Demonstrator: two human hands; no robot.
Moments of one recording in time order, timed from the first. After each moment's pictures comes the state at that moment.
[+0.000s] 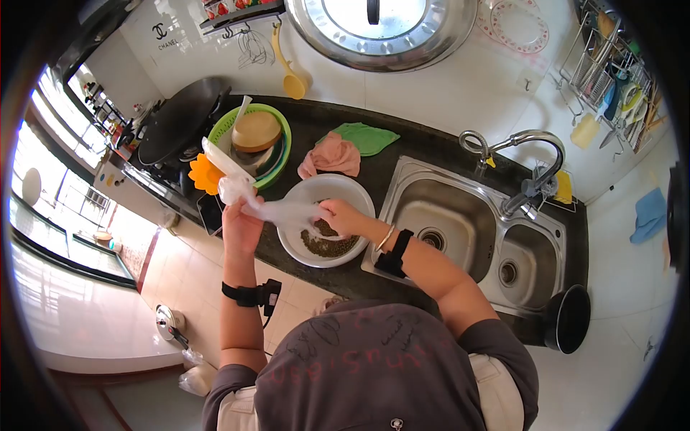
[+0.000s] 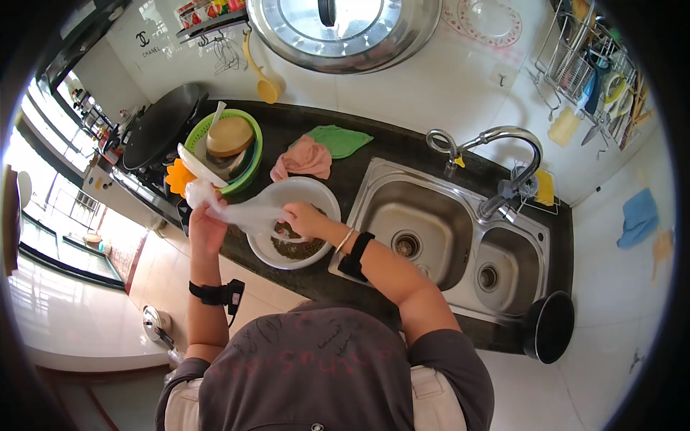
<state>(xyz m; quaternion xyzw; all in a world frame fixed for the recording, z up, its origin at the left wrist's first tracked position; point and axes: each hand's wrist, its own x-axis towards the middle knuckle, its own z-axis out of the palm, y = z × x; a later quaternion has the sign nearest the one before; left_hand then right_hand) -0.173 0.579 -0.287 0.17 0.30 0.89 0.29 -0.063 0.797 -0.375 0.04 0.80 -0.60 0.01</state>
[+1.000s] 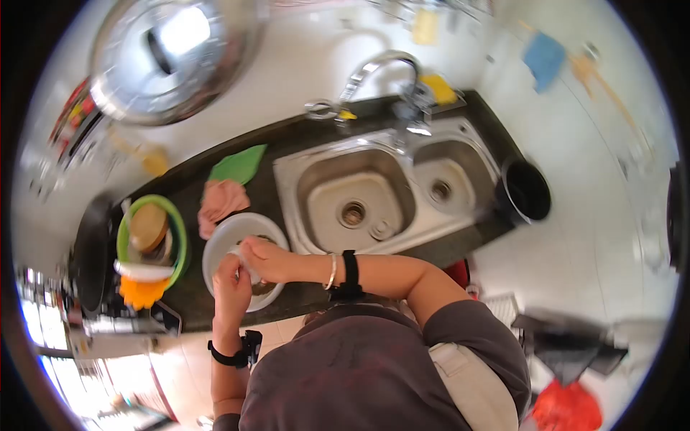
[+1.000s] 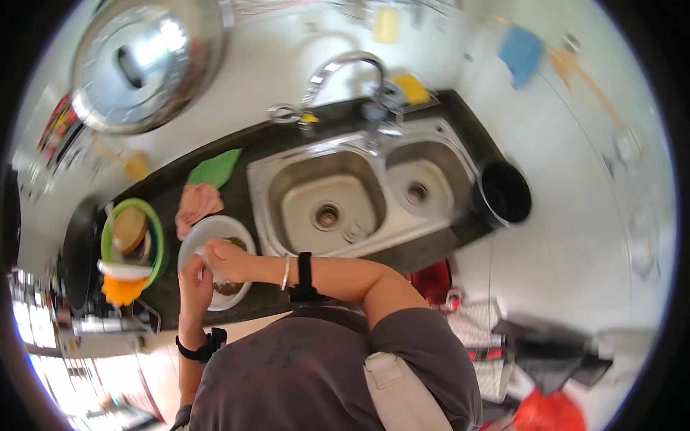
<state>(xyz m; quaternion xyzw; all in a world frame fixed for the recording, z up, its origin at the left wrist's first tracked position) -0.090 0.655 -0.267 0.58 0.72 0.36 0.11 0.009 0.759 -0.307 0.20 0.66 -0.72 -0.09</state>
